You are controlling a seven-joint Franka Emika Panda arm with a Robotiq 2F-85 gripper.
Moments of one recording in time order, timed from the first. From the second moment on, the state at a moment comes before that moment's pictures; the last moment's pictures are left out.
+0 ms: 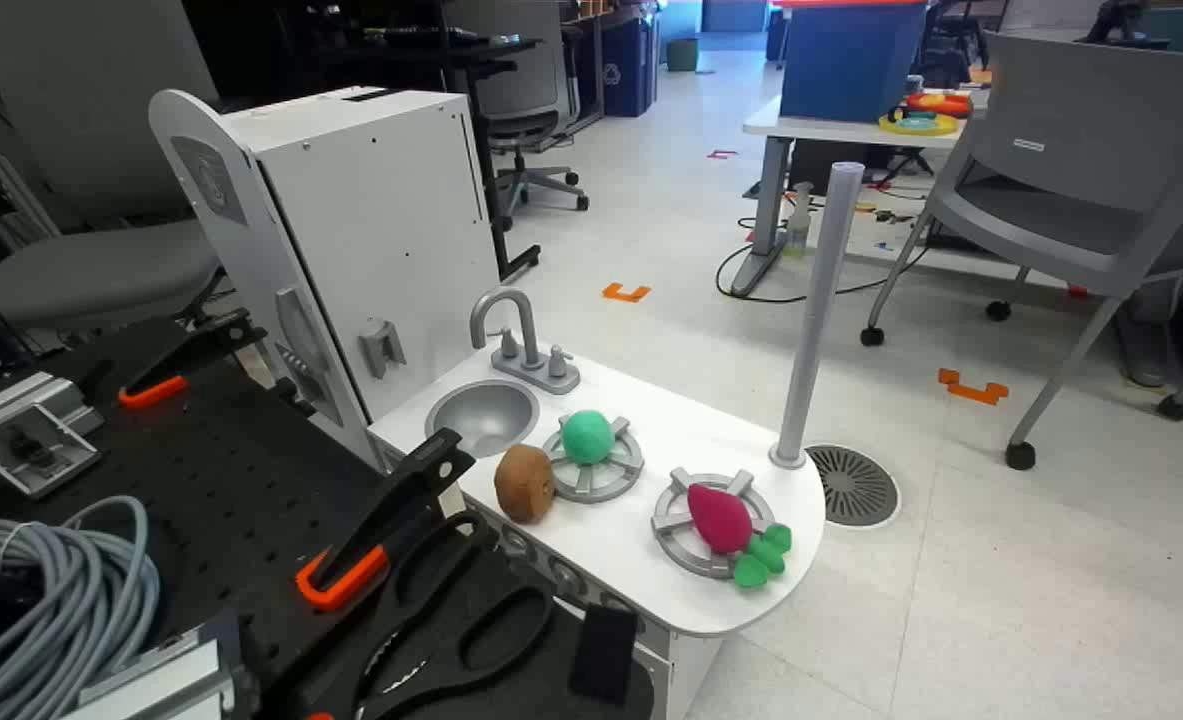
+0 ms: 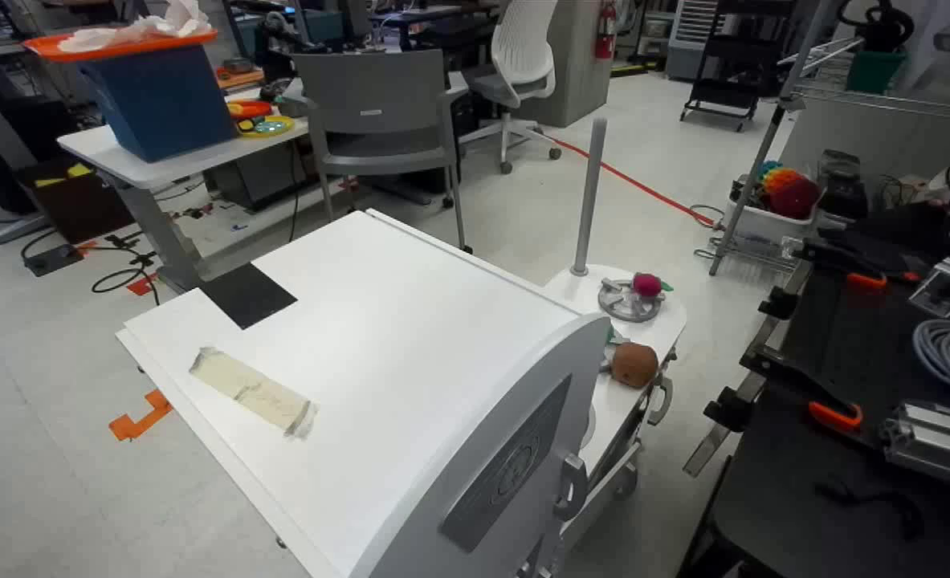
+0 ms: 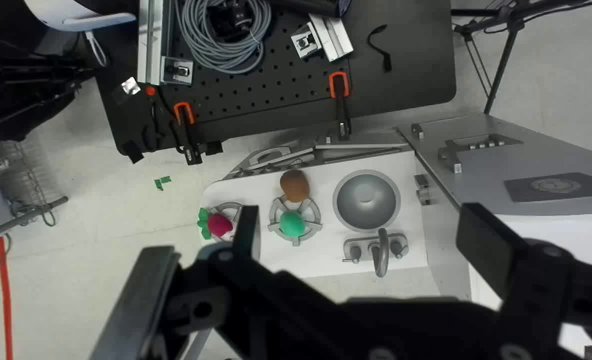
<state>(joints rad) 0.06 -0.57 0.35 -2.19 0.06 1.53 0.49</state>
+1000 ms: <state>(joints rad) 0.06 -0.57 0.35 -2.19 0.06 1.53 0.49</state>
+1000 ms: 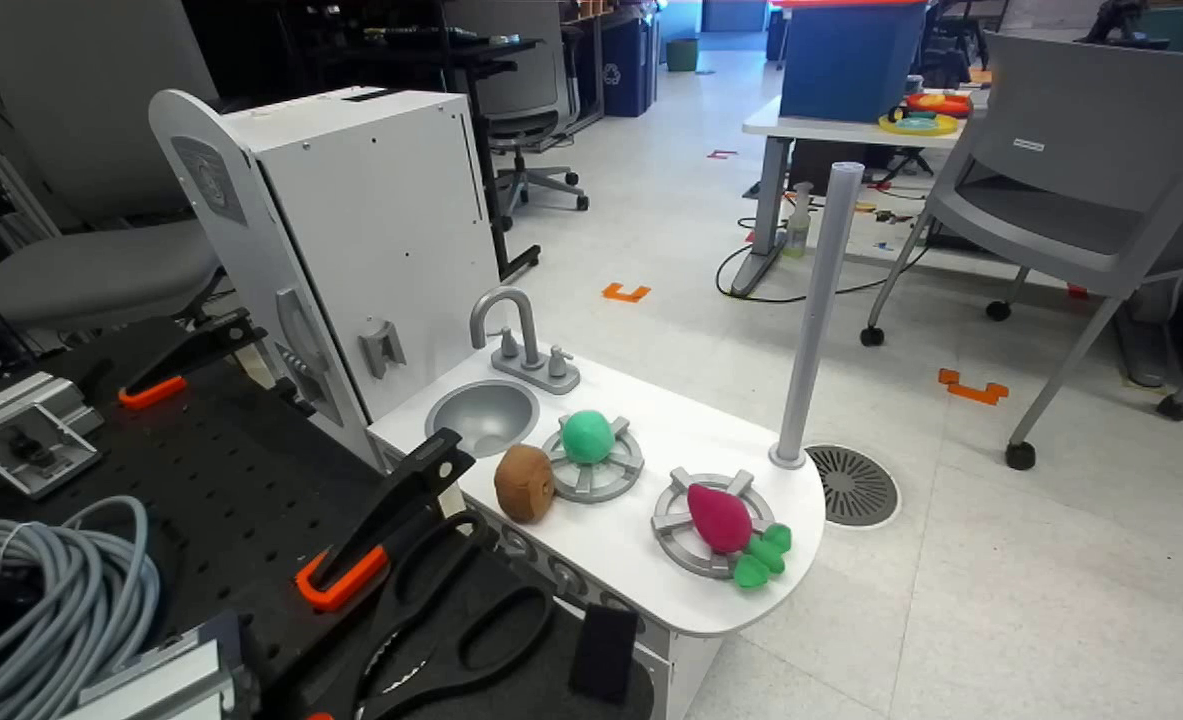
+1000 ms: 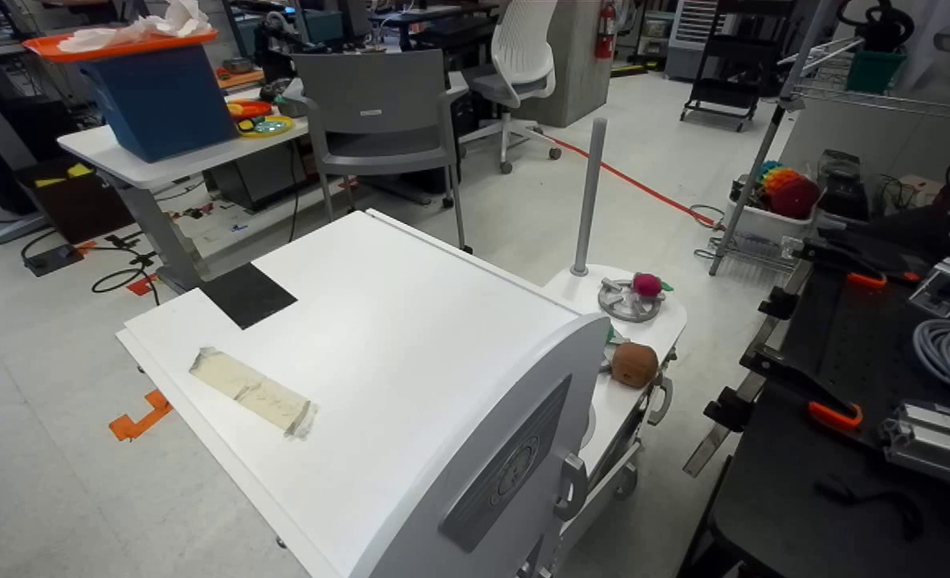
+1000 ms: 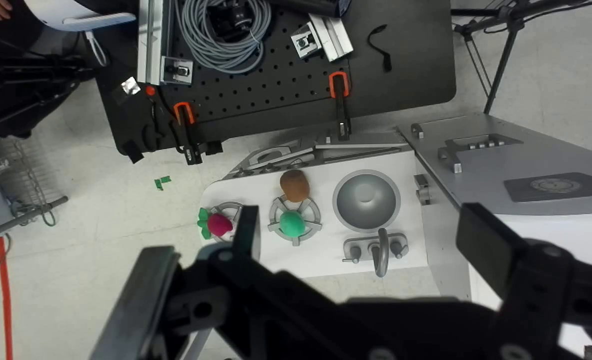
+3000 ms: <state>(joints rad) -0.10 0.61 0.12 -2.30 0.04 3.08 -0.06</state>
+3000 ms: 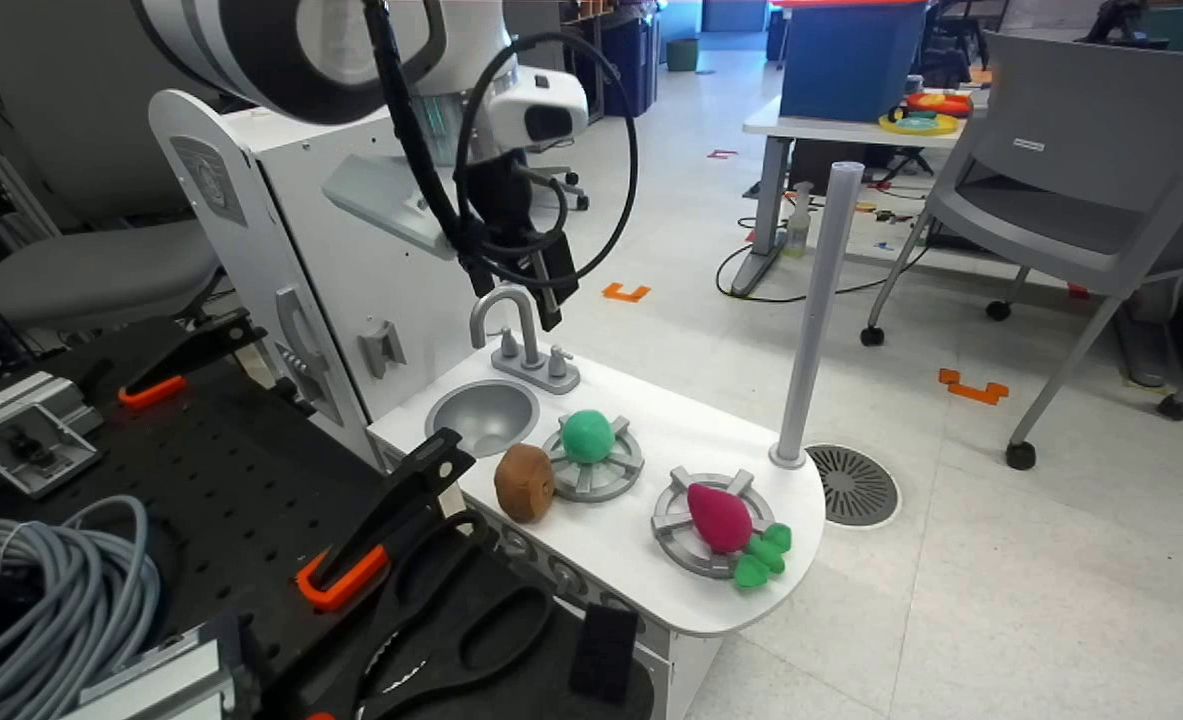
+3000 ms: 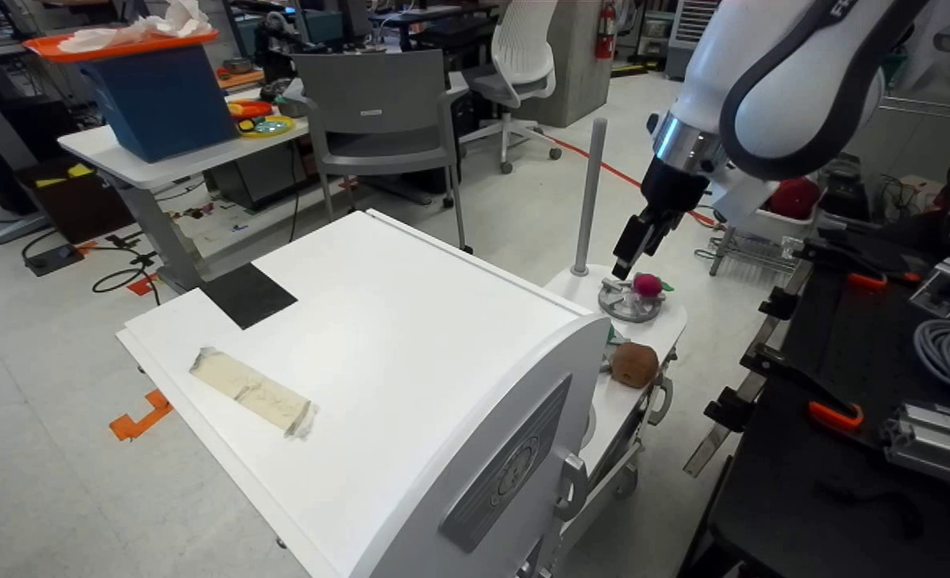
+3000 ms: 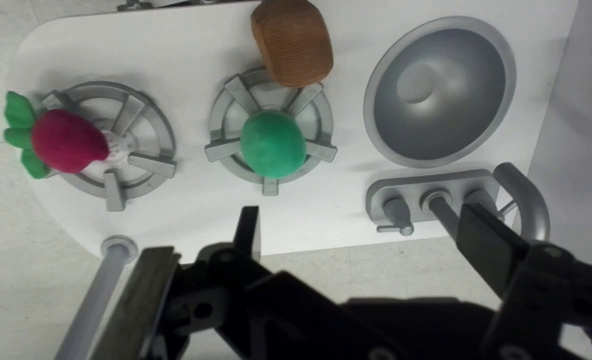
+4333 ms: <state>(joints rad) 0.02 1.09 0.00 -1.91 0.00 2.85 -0.09</state>
